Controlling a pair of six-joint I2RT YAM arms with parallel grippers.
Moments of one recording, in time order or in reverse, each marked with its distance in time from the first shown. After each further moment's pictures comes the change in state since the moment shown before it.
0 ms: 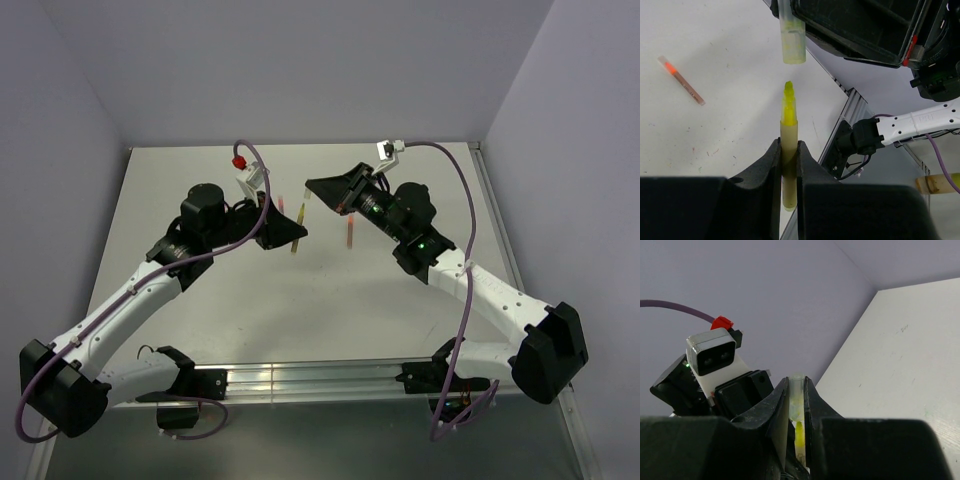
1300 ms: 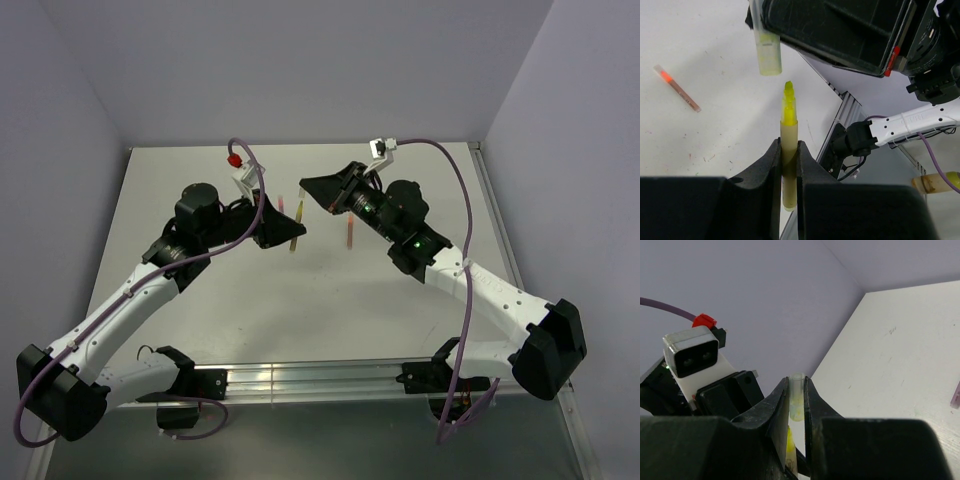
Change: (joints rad) left arm 0.013 -0.019 0.000 0.023 0.024 -0.012; right arm 0.061 0.018 0.053 -0.076 0.095 -0.073
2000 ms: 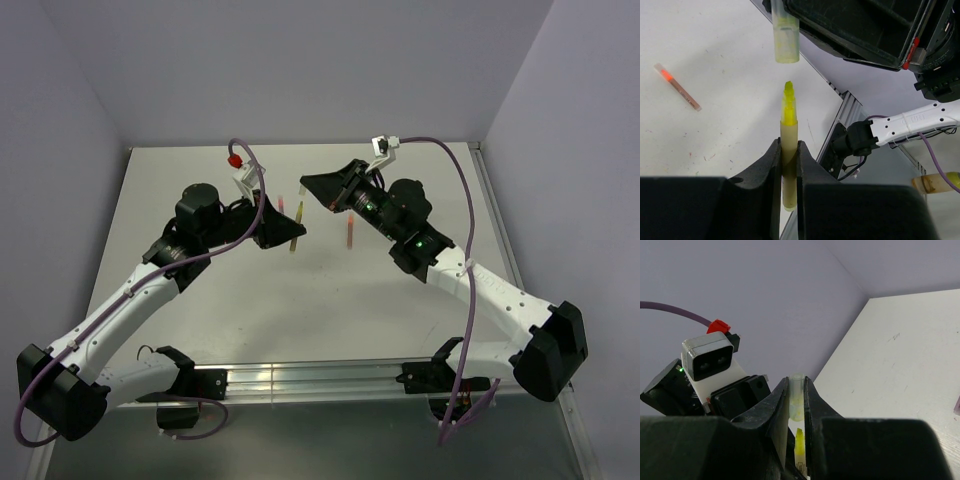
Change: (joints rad) left arm 0.000 0.001 -0.003 -0.001 0.003 0.000; right arm 0.000 -0.008 0.024 -0.005 0.002 -0.006
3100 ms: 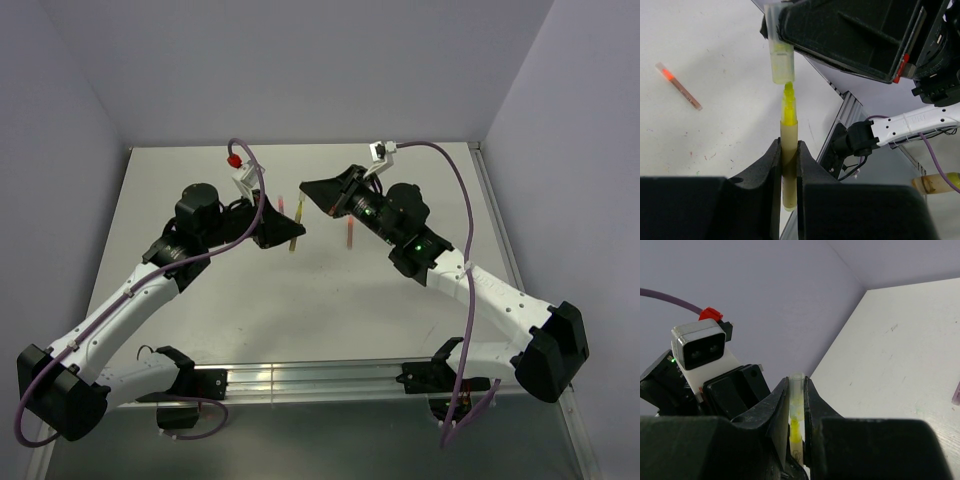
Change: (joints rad) left arm 0.008 0.000 -0.001 -0.001 -0.001 -0.001; right arm 0.012 -0.011 -0.031 -0.006 0.005 -0.002
